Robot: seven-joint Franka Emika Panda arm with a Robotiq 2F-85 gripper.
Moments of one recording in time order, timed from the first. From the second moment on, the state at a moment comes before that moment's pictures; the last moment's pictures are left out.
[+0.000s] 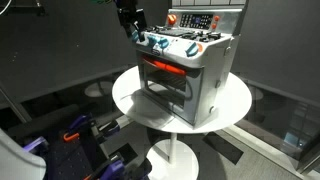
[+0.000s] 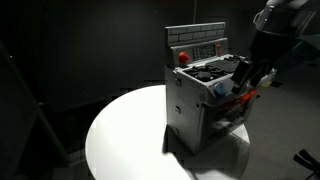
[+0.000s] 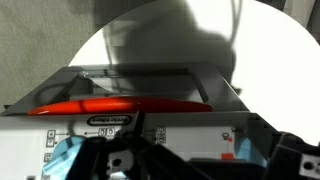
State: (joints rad) arm 0.05 -0.23 0.27 -2.50 -0.02 2.42 0.39
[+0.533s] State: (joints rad) arm 0.06 -0.23 0.27 -2.50 -0.02 2.42 0.39
